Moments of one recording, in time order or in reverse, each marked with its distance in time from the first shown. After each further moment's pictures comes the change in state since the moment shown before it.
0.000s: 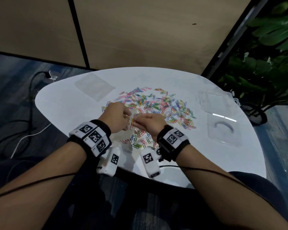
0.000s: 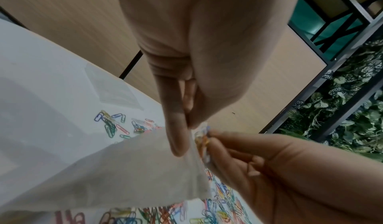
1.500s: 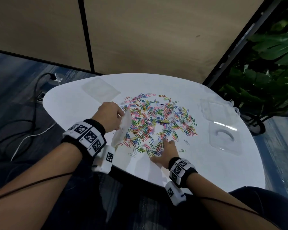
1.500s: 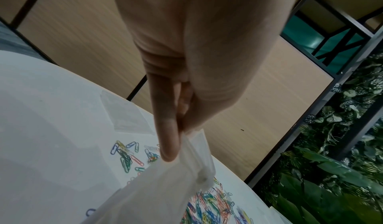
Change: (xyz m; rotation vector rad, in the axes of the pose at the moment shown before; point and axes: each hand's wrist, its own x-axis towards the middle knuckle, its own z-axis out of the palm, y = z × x) left_hand -0.014 -0.014 -0.041 0.133 0.057 -0.020; right_hand -0.007 0.079 -0.072 -1.302 0.192 -0.001
